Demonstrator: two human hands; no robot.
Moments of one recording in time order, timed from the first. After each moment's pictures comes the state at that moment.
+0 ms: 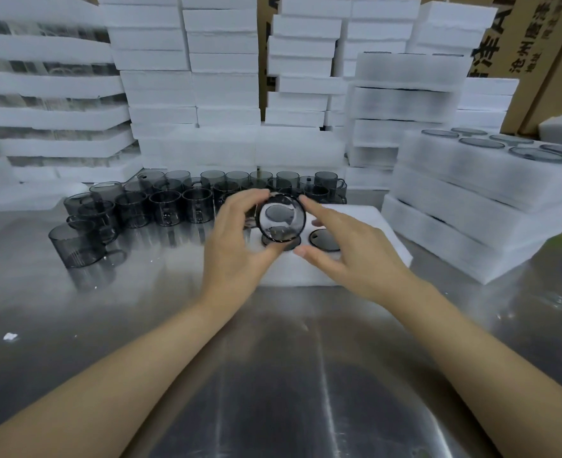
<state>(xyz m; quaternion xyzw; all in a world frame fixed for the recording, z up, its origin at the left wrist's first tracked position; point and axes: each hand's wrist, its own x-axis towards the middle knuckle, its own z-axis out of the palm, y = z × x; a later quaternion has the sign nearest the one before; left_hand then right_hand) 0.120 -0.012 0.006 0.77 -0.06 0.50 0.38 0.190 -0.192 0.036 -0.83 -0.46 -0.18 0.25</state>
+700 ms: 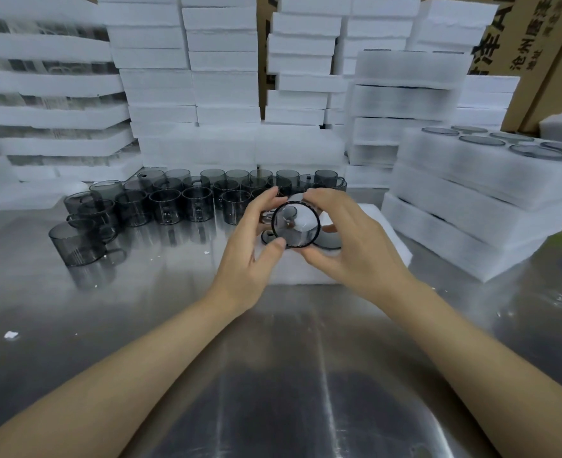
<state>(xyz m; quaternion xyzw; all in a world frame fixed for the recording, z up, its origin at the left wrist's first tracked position) 0.107 -0.026 0.011 0.78 -0.12 0.34 0.52 0.180 -0.186 0.038 -0.76 -0.49 -0.28 0.33</state>
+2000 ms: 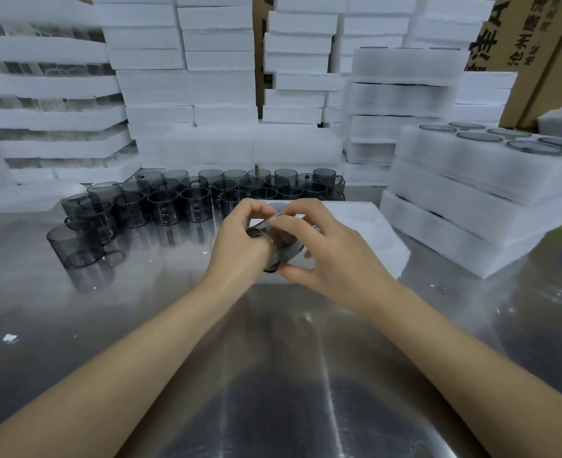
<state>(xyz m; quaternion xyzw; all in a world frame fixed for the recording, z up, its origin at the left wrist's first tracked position) 0.105 -0.033 0.037 0.75 0.08 0.28 0.60 0.166 -0.174 0.035 -0.74 -0.55 -0.28 0.26</state>
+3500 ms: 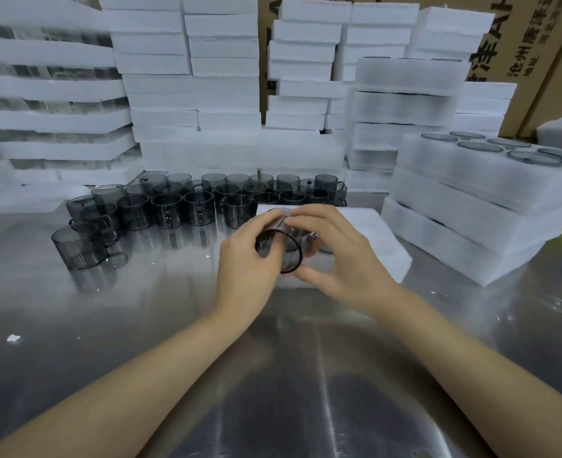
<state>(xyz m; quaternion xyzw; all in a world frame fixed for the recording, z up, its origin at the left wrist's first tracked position) 0.104 -0.041 0.017 0.77 0.02 0.42 0.48 0.180 -0.177 0.028 -0.67 -0.59 -0.25 0.39</state>
